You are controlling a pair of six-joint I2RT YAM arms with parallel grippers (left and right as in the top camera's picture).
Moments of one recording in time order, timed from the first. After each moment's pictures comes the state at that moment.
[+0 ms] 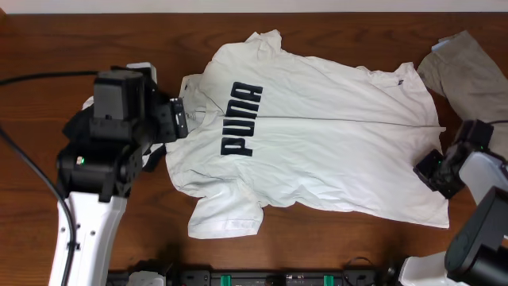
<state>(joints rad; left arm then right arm) -0.13 1.17 1.31 -0.99 -0.06 -0.20 -0.48 1.63 0.80 -0.57 0.00 0.42</state>
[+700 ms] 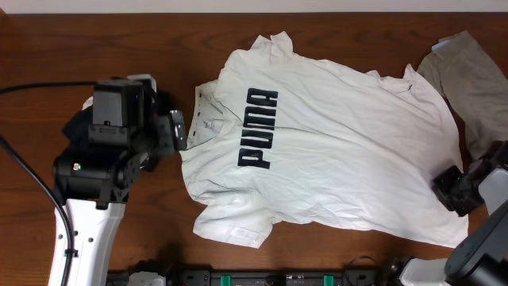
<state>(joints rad) -0.13 1.15 1.31 -1.12 -0.06 -0.20 -0.67 1.57 0.78 -0.65 -0.11 0.33</state>
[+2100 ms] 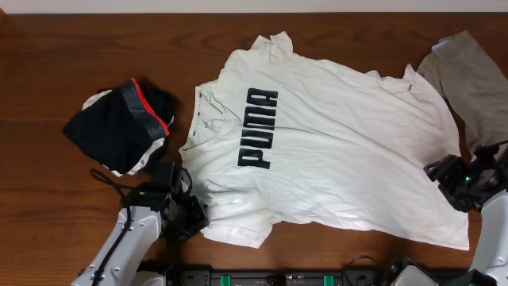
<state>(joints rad) -0.13 1.19 0.43 -0.78 0.36 -0.64 -0.67 1.24 0.82 -0.85 -0.36 0.24</state>
